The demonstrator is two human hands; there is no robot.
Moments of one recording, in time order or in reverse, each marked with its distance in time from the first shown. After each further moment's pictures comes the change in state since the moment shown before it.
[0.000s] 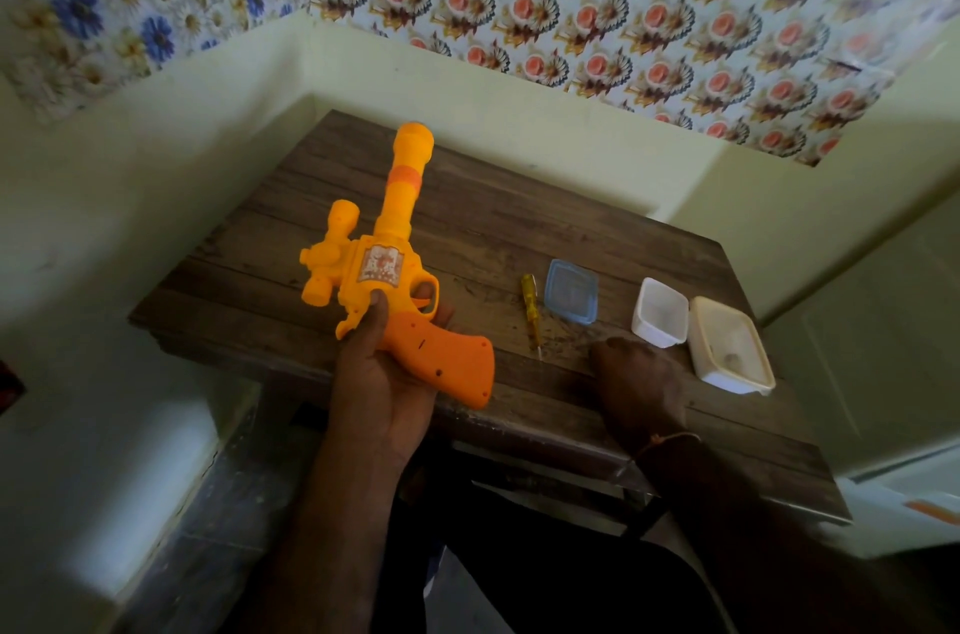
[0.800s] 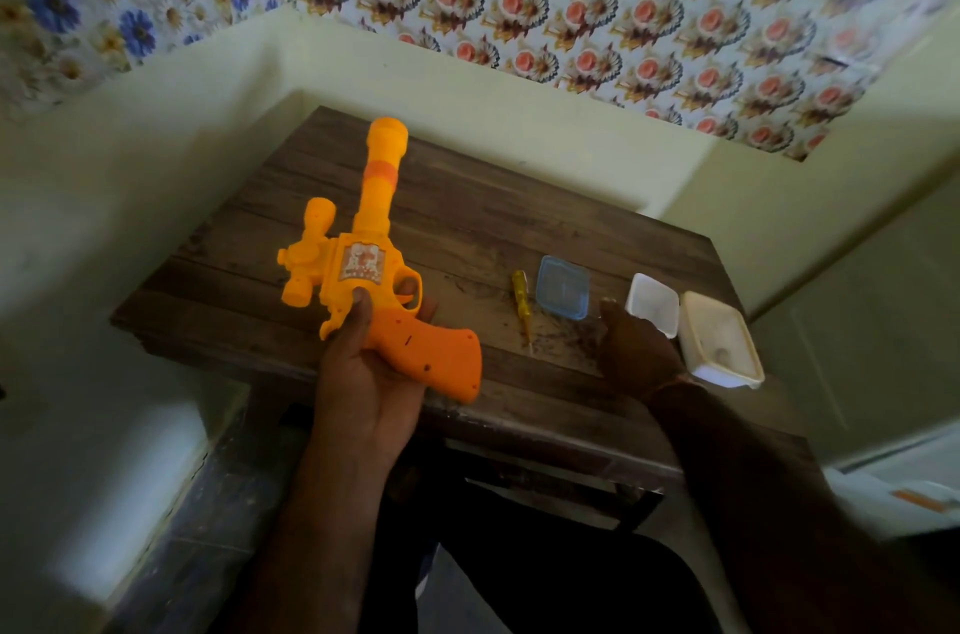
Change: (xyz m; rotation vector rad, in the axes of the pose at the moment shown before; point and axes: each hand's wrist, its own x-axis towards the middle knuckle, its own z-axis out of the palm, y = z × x) left_hand 0.002 0.001 -0.002 -0.009 0.002 0.018; right_hand 0.026 0.015 -0.015 0.260 -0.120 0.169
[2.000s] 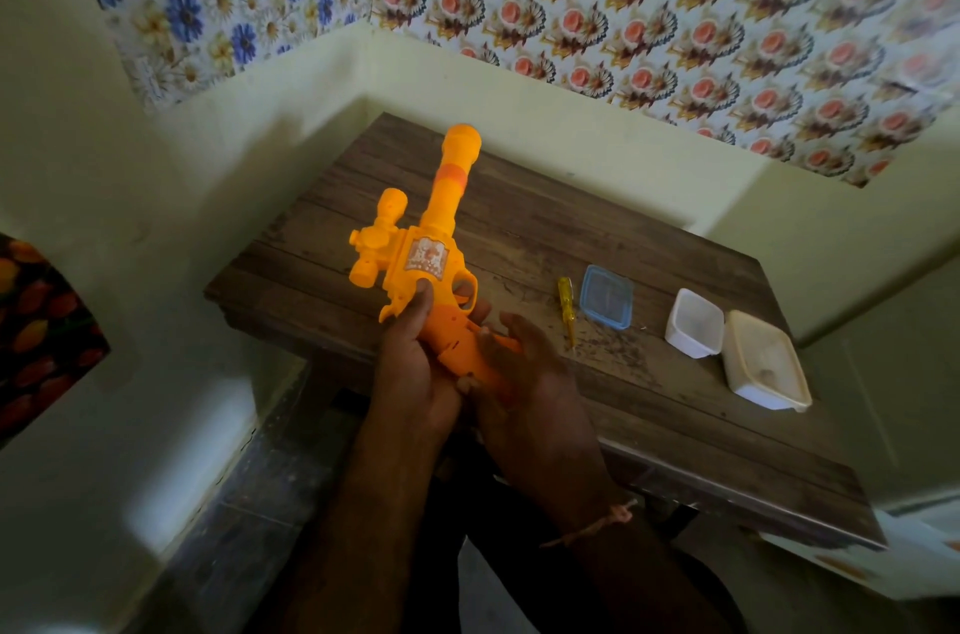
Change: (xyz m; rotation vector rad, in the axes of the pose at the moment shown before) left_hand -0.009 0.012 0.001 0.090 -0.005 -0.108; right_hand -0.116 -0.133 0.014 0.443 0.174 -0.482
